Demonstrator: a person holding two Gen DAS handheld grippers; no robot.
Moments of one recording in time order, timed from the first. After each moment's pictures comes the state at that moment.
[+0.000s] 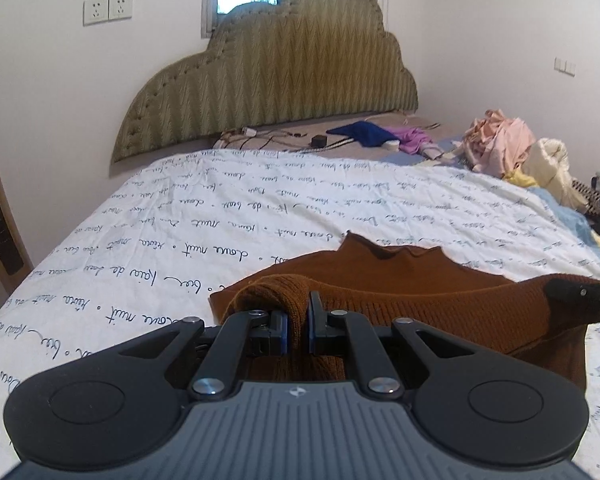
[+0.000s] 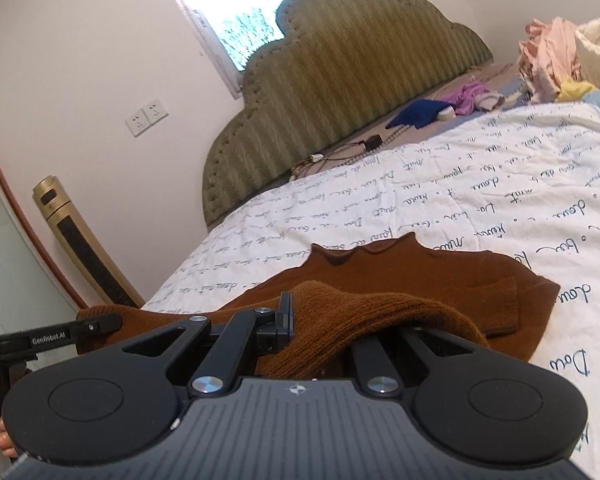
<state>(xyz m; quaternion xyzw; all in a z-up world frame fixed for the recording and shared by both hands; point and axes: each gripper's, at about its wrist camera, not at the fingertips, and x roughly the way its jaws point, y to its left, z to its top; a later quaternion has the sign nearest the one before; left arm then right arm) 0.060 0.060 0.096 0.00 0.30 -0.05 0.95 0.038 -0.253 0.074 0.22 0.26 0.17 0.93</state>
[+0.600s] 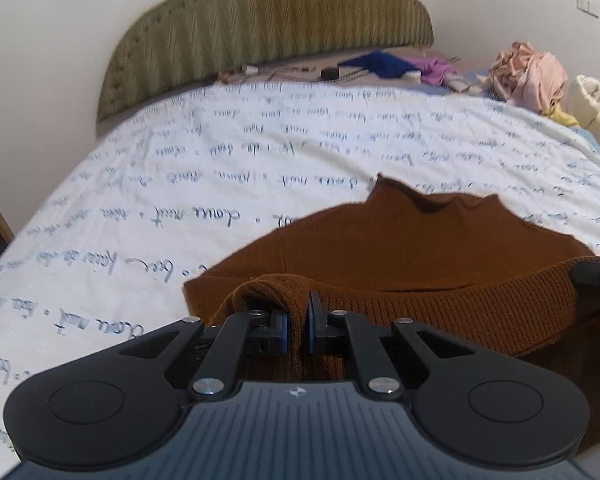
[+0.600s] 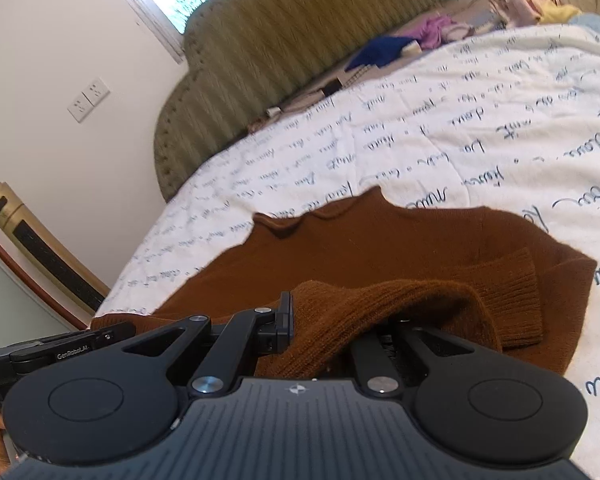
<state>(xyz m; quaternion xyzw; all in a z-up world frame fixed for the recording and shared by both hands) 0.163 0.043 0.025 0.03 0.38 -0.04 0.92 0.127 -0.259 0.011 0.25 0.35 0.14 0.89</state>
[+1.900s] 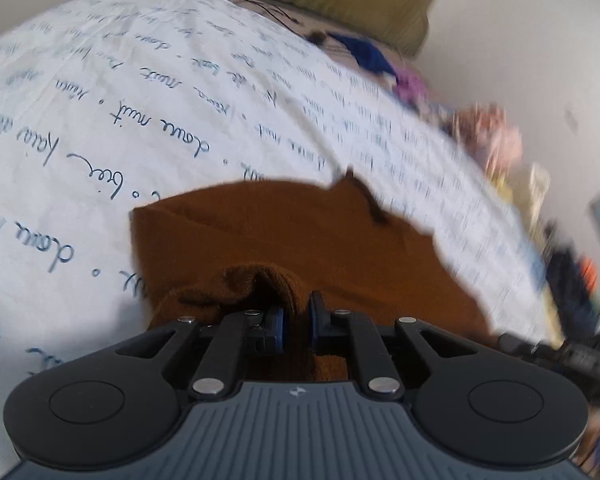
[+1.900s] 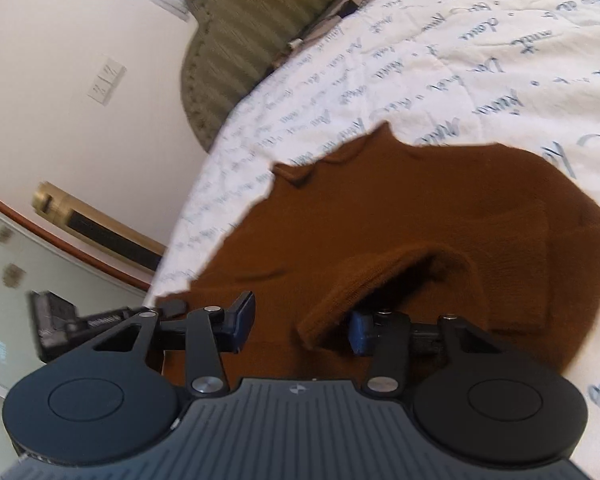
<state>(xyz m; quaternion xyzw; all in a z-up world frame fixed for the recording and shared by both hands) 0.192 0.119 0.012 -0.25 0.45 -0.14 0.85 0.160 -0.310 -0.002 0.37 0.41 0.24 0.80</state>
